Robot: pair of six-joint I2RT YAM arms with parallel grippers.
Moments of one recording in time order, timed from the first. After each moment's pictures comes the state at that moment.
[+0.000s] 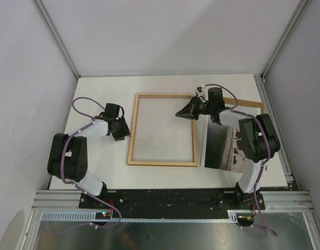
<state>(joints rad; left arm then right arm) -0.17 1.58 0.88 -0.41 0.06 -0.57 0.28 1.88 1.10 0.27 -0.90 0.99</state>
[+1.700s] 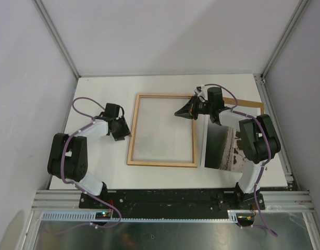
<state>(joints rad) -0.18 1.58 0.88 -0.41 0.06 -0.58 0.30 1.86 1.10 0.29 -0.89 1.04</state>
